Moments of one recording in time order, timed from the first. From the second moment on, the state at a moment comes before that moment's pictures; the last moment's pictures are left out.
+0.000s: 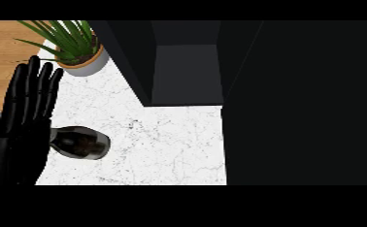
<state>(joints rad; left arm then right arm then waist) 0.01 0.08 -0.02 -2.10 -0.03 0.00 0.00 0.01 -0.07 0.01 -2.10 0.01 -0.02 0.01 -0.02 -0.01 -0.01</state>
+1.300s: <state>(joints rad) -0.12 0.19 0.26 -1.95 0.68 -0.13 0.26 0.18 -0.15 0.01 -2.35 -0.28 0.20 0.26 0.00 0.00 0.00</state>
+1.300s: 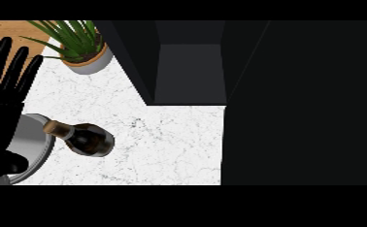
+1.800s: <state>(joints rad) -0.06 0.16 0.25 -2.03 0.66 -0.11 0.28 0.18 -0.12 0.01 -2.38 -0.27 0.22 0.31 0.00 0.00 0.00</state>
